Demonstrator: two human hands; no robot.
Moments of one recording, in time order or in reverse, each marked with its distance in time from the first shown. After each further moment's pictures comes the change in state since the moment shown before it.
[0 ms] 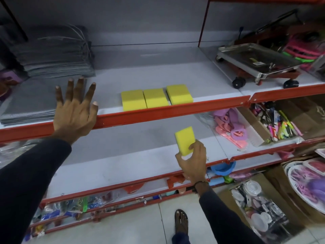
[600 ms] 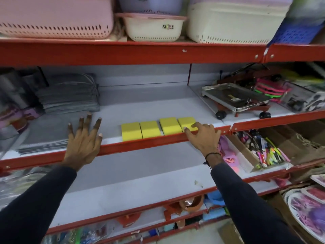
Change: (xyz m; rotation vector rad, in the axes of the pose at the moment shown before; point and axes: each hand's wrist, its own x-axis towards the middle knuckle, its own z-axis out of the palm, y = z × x) left_hand -0.012 0.009 -0.017 -0.055 0.005 0.029; right_hand 0.158 -0.084 -0.106 -0.458 0.026 -0.065
